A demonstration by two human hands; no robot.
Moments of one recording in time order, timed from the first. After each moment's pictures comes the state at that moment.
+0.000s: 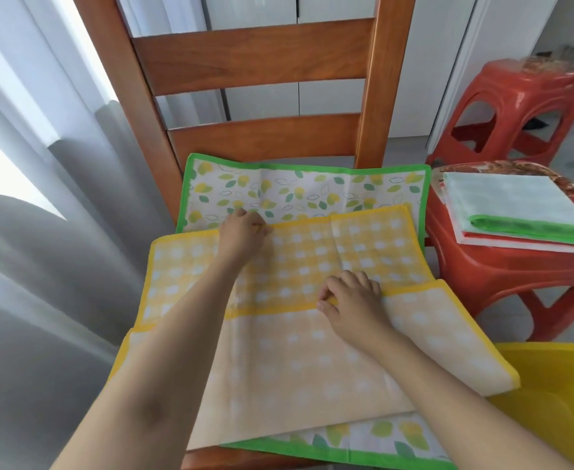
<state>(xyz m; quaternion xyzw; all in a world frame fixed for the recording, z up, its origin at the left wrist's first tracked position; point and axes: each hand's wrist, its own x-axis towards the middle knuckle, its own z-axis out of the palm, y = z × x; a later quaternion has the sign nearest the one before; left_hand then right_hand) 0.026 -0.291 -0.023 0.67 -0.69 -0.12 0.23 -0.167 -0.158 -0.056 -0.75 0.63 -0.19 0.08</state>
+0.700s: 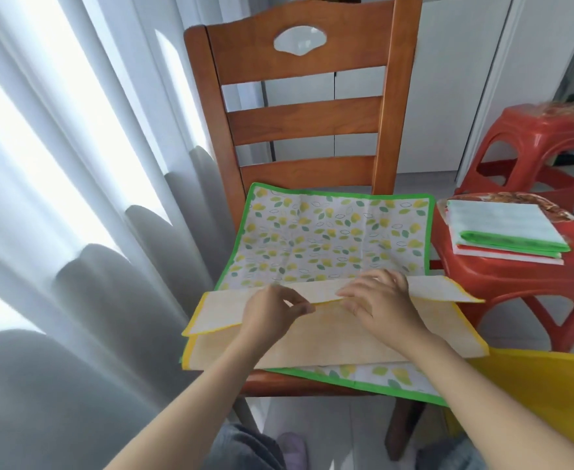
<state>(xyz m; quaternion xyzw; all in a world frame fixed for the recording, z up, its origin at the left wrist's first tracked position) 0.028 -0.057 0.046 0.67 -0.67 -0.22 0.22 -0.180 -0.072 0.015 -0.81 0.51 -0.29 0.00</state>
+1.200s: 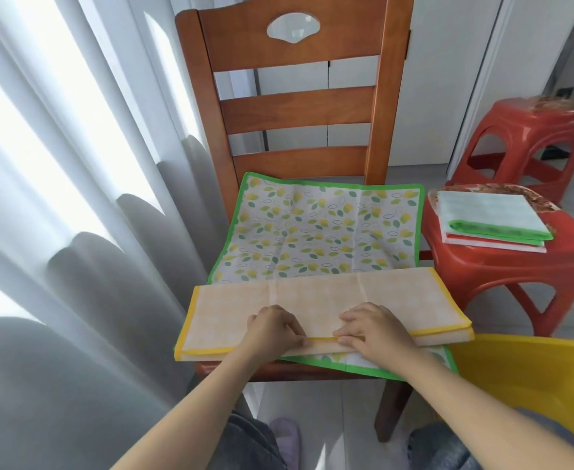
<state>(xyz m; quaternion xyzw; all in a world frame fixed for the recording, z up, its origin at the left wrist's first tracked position) 0.028 -0.041 -0.002 0.66 -0.70 -0.24 0.11 -0.187 -0.042 -0.025 -0.83 0.52 -0.12 0.14</state>
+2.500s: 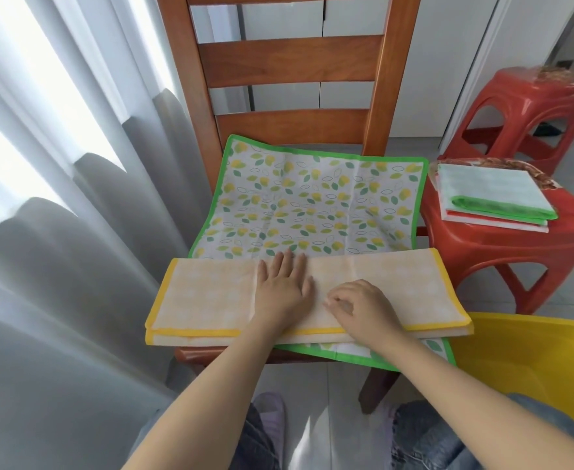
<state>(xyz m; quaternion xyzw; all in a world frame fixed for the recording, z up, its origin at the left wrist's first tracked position) -0.005 -0.094 -0.052 0.65 -0.76 -0.10 0.05 -0.171 -0.051 -0.032 -0.78 0.57 -0.22 0.16</state>
